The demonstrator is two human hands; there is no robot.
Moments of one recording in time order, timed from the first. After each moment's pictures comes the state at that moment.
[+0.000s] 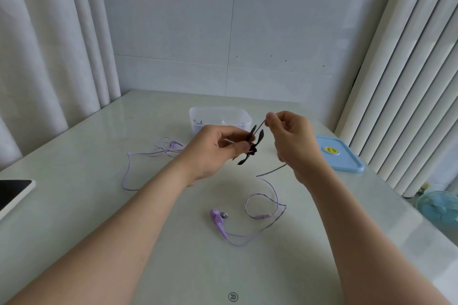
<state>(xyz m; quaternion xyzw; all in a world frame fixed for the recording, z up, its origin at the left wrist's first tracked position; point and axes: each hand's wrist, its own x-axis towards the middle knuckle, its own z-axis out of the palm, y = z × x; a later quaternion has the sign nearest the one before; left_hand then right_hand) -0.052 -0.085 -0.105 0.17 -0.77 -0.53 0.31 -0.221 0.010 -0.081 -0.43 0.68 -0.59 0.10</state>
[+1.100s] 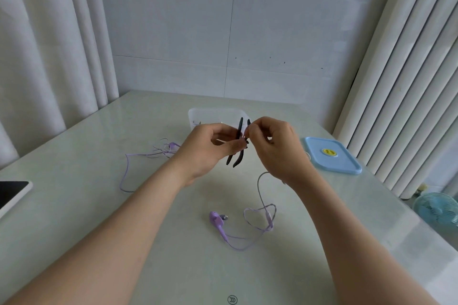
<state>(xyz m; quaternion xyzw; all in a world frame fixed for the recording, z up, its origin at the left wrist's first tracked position) -0.049 -0.092 -0.103 0.22 -0.74 -0.53 0.35 -0.201 0.010 -0.084 -0.58 0.67 -0.47 -0.02</state>
